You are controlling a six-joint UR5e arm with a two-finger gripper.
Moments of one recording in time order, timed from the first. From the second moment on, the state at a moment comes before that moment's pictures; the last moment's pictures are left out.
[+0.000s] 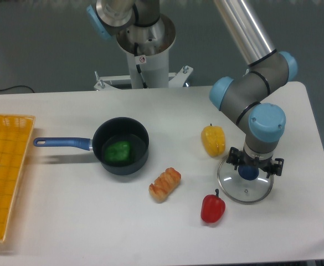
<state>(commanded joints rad) 2.71 -2.16 -1.52 -0.96 1.64 0.95</state>
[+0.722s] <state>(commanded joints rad) 2.70 -2.17 -1.52 -0.96 1.64 0.94</state>
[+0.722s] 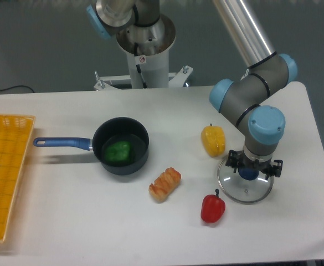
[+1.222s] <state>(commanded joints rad) 2.70 -2.17 -1.52 -0.96 1.64 0.91</state>
